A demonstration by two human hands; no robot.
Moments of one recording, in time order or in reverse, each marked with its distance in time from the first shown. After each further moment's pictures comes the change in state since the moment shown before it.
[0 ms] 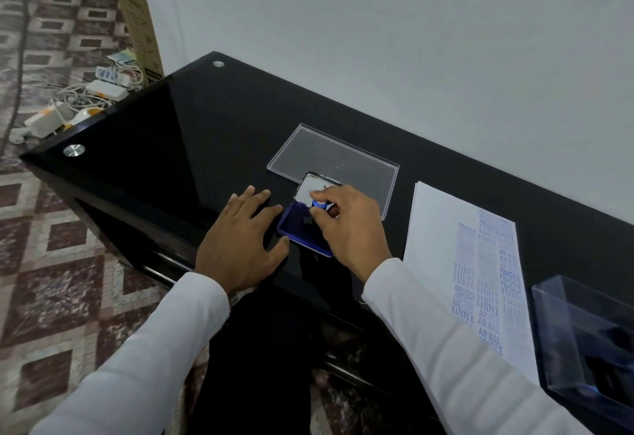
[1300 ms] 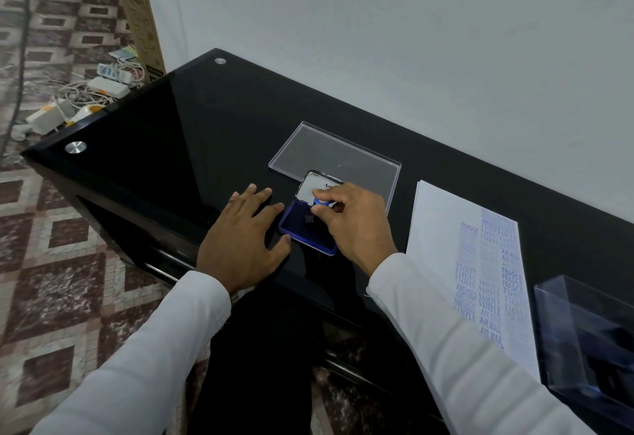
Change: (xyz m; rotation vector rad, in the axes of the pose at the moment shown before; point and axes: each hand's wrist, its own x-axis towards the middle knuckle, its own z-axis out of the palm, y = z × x) left_hand 0.002 -0.003 0.006 0.016 -0.003 -0.002; right_hand 0.004 0.004 -0.003 0.051 -0.004 -0.004
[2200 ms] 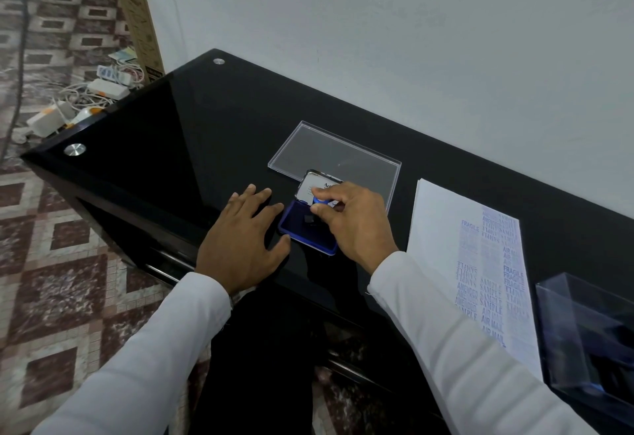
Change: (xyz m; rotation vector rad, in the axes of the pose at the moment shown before) left_hand -0.001 0.001 -0.004 -0.022 -0.012 0.000; right_hand 0.002 0.002 -0.001 0.031 -0.029 0.020
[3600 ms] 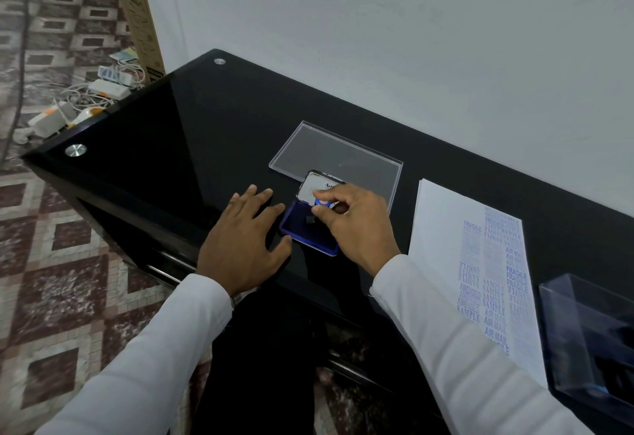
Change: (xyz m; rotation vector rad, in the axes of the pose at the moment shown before) left_hand -0.001 0.001 0.000 0.003 0.017 -0.001; right_hand -0.002 0.003 0.001 0.038 0.034 -0.011
